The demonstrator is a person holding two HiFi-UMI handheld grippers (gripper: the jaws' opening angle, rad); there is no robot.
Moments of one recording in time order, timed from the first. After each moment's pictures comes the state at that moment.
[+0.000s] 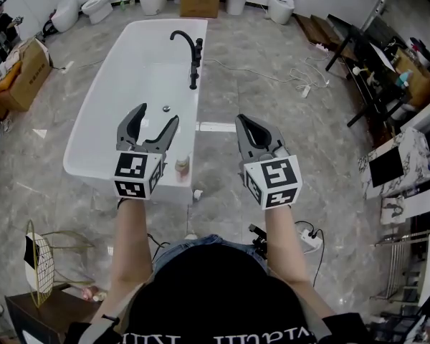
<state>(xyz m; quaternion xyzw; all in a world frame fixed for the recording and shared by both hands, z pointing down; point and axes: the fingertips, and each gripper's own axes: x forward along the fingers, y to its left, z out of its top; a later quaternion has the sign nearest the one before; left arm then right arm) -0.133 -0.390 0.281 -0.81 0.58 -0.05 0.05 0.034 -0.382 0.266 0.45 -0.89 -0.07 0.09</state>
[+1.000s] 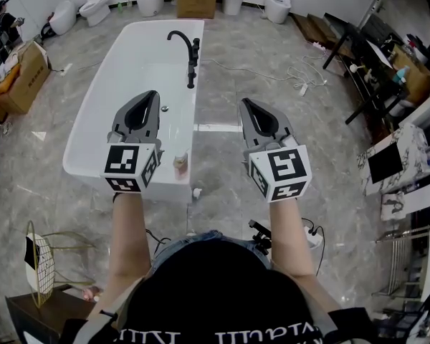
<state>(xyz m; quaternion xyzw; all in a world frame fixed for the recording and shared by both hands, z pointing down) -0.131 -0.377 0.222 -0.80 0.59 0.01 0.10 0.044 -0.371 0.220 0.46 -0.88 -0.11 0.06</state>
